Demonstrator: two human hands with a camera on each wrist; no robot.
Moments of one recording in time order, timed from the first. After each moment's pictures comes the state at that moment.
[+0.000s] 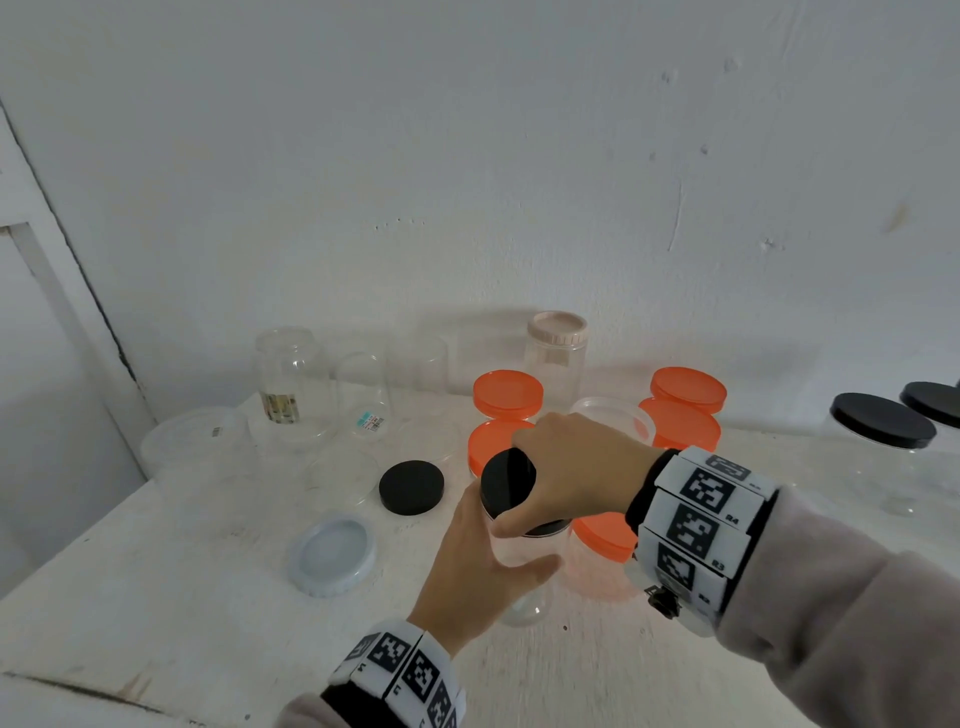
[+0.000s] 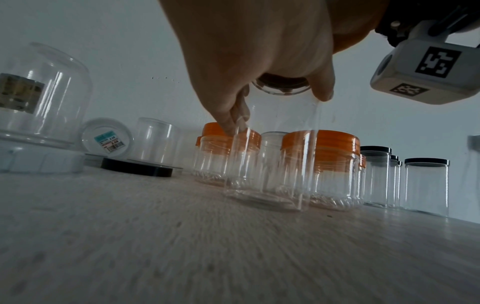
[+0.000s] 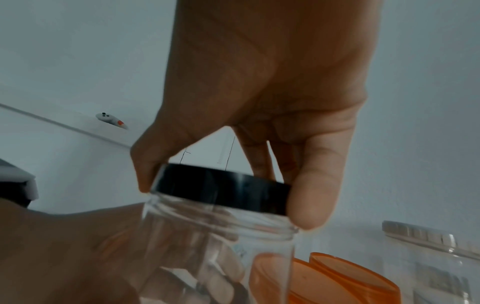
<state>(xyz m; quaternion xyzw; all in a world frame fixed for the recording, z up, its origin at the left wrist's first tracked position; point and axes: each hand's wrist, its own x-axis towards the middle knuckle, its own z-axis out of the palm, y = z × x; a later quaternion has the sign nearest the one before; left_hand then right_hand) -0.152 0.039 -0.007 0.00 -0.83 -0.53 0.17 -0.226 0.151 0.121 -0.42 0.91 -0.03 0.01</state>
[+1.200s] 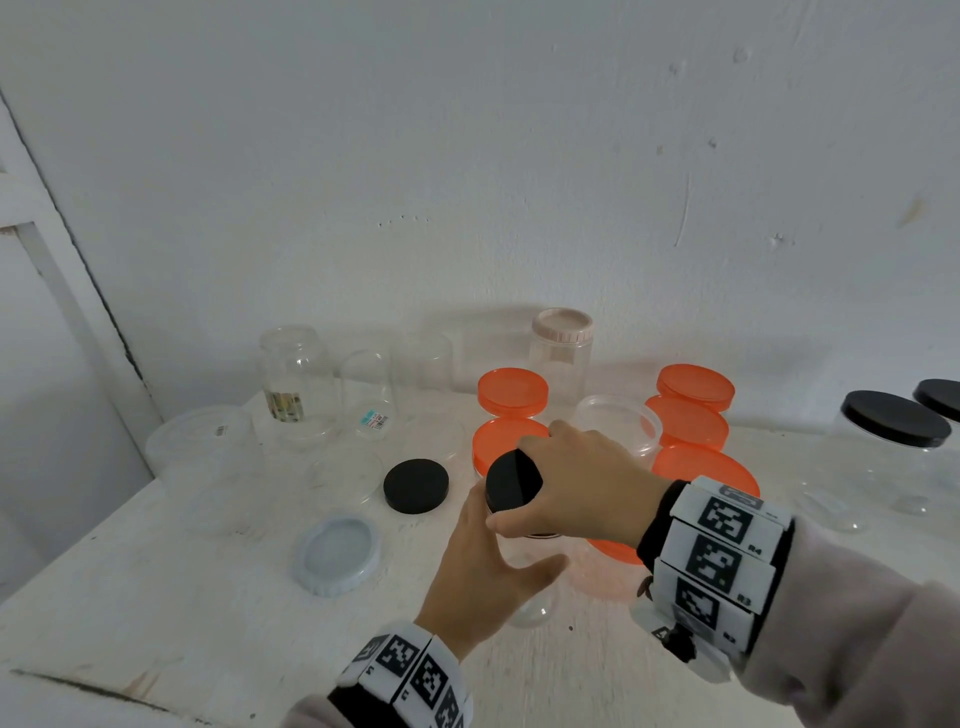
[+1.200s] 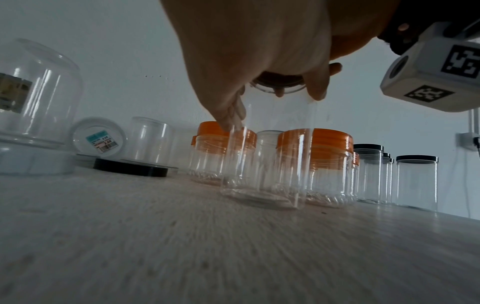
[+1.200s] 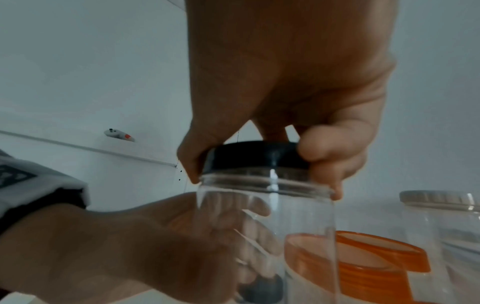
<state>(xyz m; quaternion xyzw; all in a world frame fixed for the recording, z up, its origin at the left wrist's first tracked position) -0.153 0.042 -0.010 -0.01 -0.82 -0.54 0.19 -0.212 0.153 0.107 -0.35 0.94 -0.06 -0.01</state>
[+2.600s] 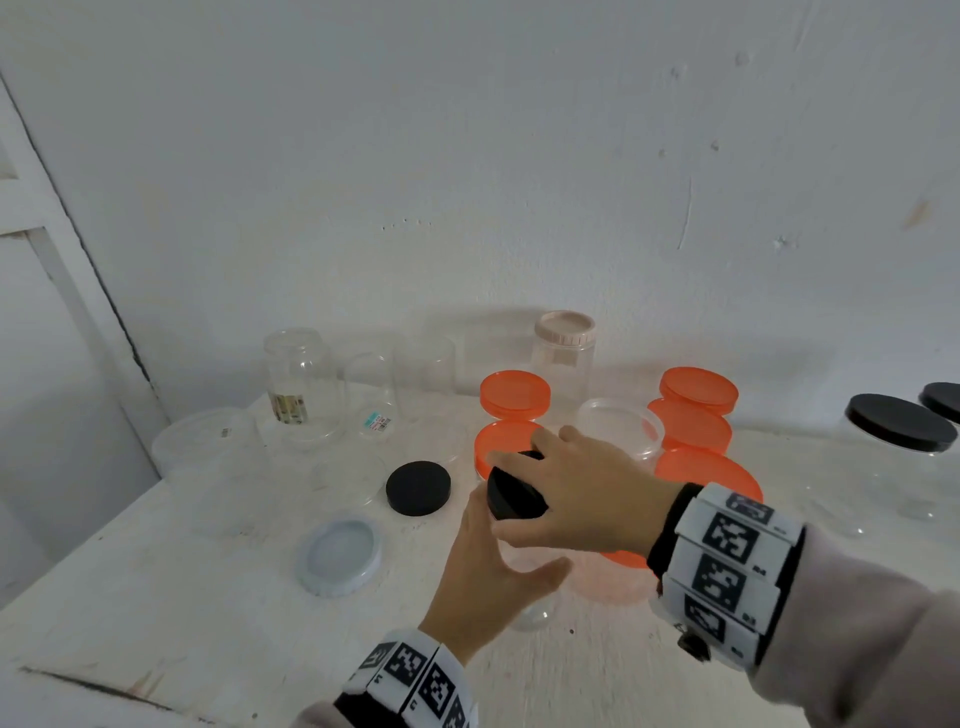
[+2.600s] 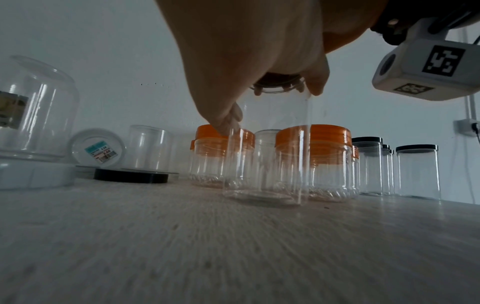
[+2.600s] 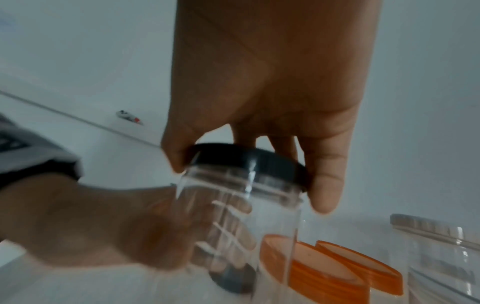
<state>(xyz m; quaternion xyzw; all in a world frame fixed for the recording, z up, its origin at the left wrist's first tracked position) -0.153 0.045 -0.011 -0.01 -0.80 -0.57 0.19 -0.220 0.161 0.099 -0.44 0.90 0.04 -0.03</state>
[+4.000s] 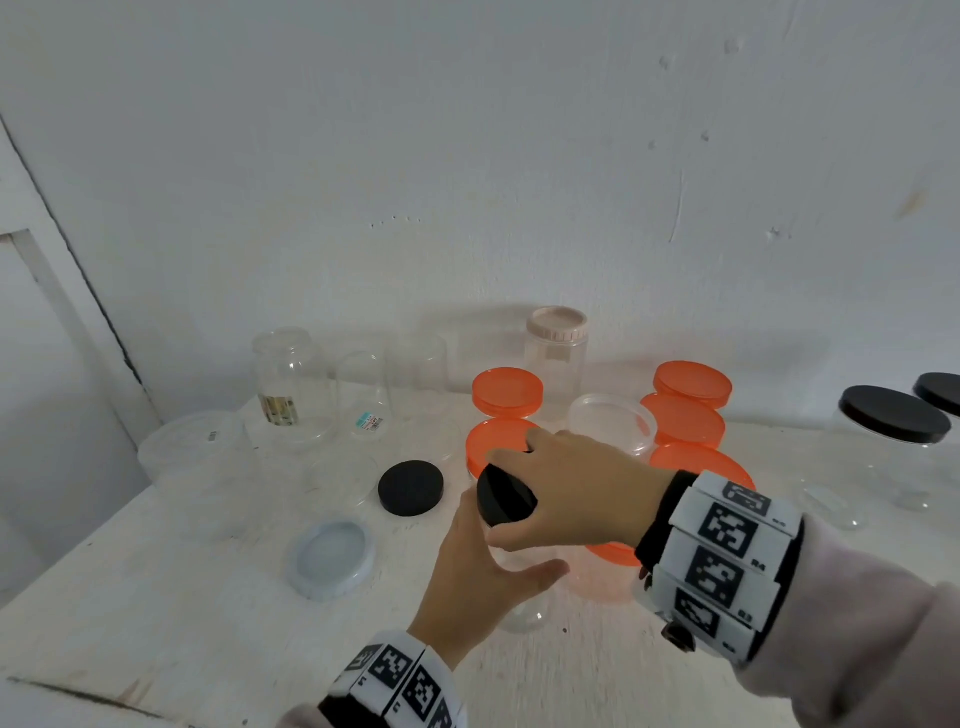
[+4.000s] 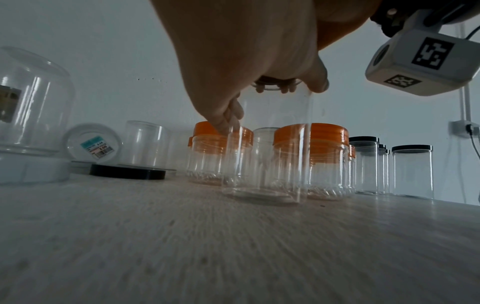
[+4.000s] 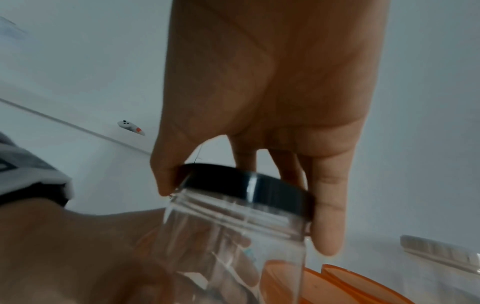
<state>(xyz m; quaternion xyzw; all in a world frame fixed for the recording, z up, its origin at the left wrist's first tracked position) -0.154 0.046 -0.009 0.00 -0.81 -0.55 0.19 -0.213 0.160 0.115 -0.43 0.90 0.01 0.02</state>
